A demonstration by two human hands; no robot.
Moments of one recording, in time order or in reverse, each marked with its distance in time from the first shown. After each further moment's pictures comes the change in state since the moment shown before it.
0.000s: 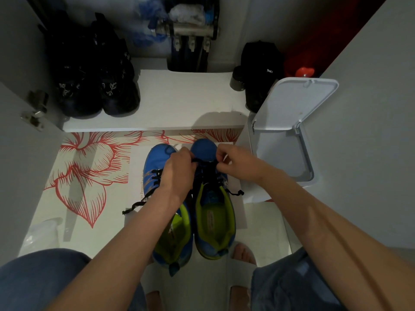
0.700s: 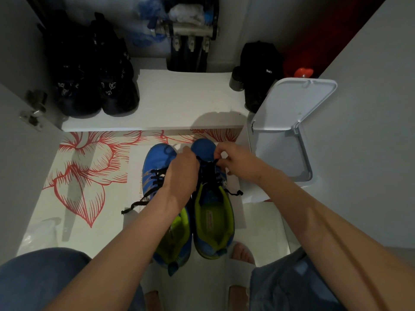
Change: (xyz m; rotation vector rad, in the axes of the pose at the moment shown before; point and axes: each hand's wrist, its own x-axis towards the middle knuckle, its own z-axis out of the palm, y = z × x) left_hand -0.007 0.016 -0.005 0.459 -0.157 0.059; right_hand 0.003 0.000 0.001 0.048 0.031 0.033
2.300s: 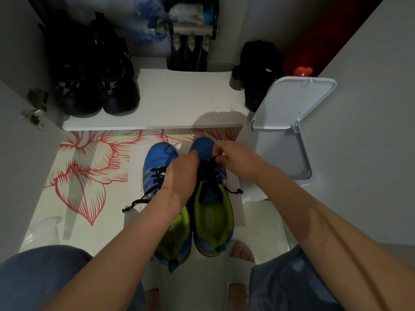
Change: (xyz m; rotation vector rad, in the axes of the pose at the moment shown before) left_hand -0.009 -0.003 0.005 -0.164 0.158 0.101; right_hand -0.001 -0.007 -0.003 -0.240 -0.005 -0.027
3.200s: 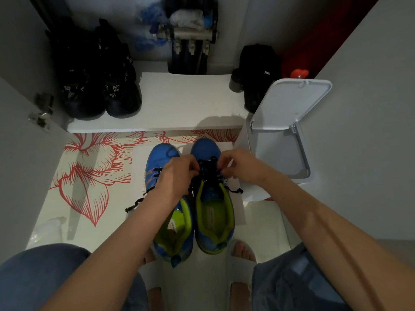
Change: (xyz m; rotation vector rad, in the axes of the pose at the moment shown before) left_hand -0.004 -0.010 -0.018 -0.202 -0.209 -0.039; right_hand -0.018 0.009 0.003 0.325 -0.120 0.124
